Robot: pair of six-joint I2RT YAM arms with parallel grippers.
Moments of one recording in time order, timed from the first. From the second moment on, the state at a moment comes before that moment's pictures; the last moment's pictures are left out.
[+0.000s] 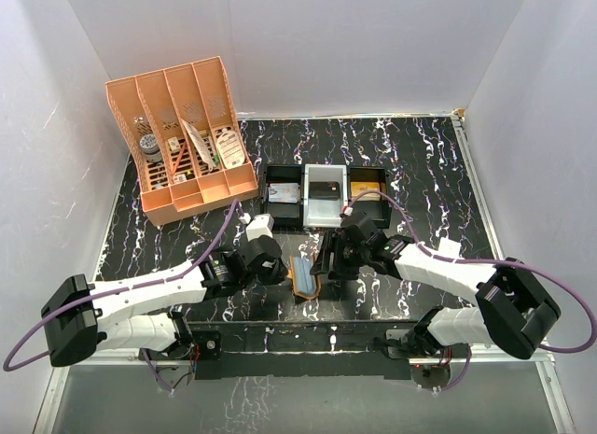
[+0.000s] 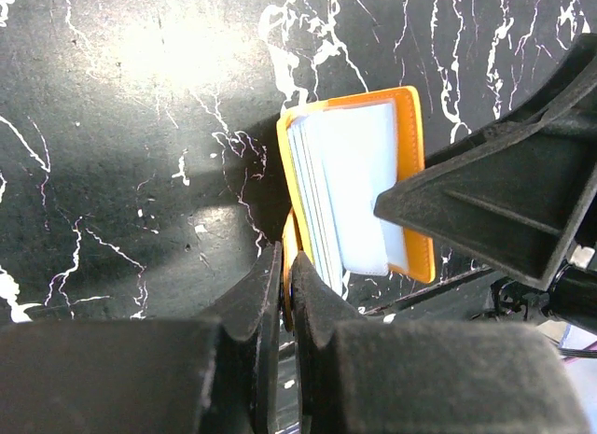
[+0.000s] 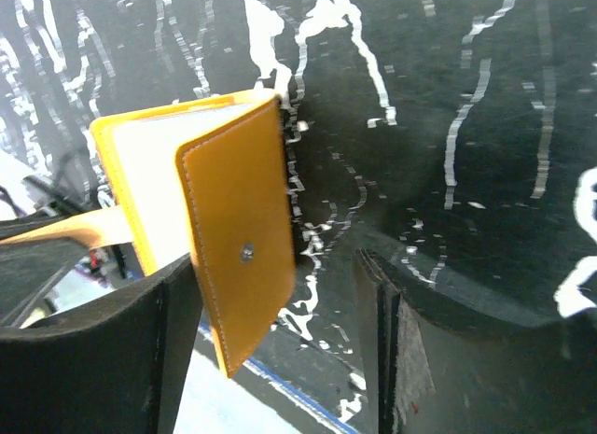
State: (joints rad) left arm -1.08 1.14 0.67 -0.37 -0.31 -0.99; right arm 0.73 1.27 0.60 -0.21 -0.26 0.89
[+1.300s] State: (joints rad) left arm -1.08 1.14 0.68 -0.39 -0.29 -0.87; right arm 0.63 1.00 0.55 -0.32 -0.20 0.87
